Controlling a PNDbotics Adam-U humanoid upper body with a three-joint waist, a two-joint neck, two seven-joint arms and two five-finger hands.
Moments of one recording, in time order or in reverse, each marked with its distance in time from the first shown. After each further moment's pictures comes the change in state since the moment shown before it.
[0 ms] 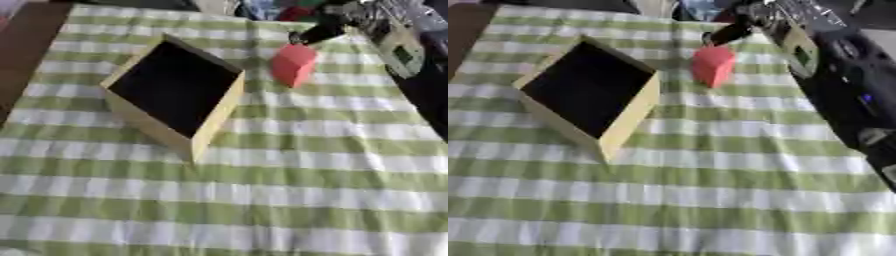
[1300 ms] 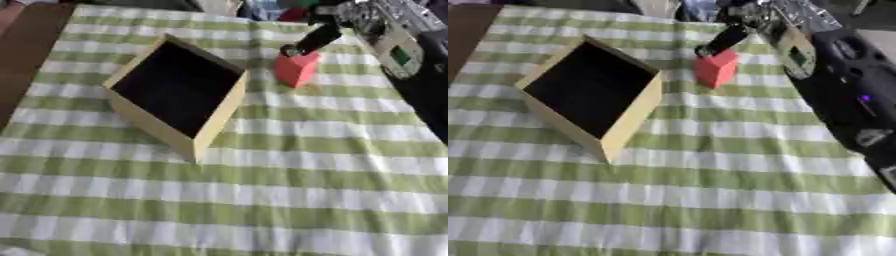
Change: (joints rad) left arm -0.001 0.000 0.000 0.000 0.001 0.000 0.000; right arm 0.014 0.002 0.023 0.004 -0.020 0.008 -0.008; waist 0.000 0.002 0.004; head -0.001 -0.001
